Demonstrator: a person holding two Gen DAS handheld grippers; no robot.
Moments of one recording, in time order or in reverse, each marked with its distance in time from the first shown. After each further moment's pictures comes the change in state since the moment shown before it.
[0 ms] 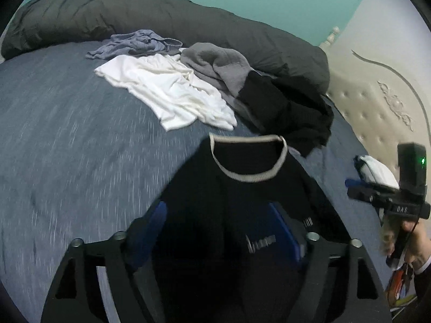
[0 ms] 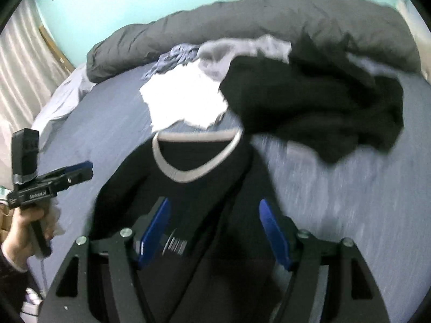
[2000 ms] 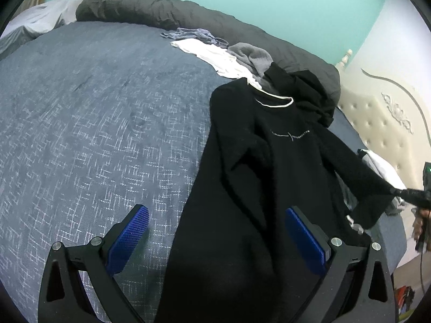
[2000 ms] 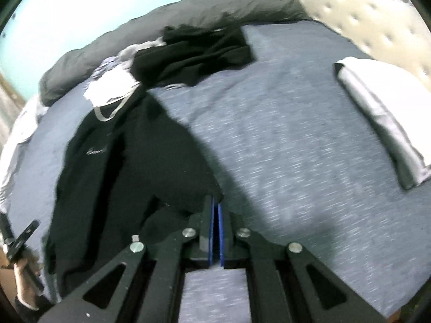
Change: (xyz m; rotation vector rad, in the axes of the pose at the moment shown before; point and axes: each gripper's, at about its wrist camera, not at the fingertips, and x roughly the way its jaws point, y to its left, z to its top) left arm -0.115 0.012 -0.231 -0.149 -0.138 0.109; right arm -0.166 -0.101 -0.185 0.259 -0.065 -0.331
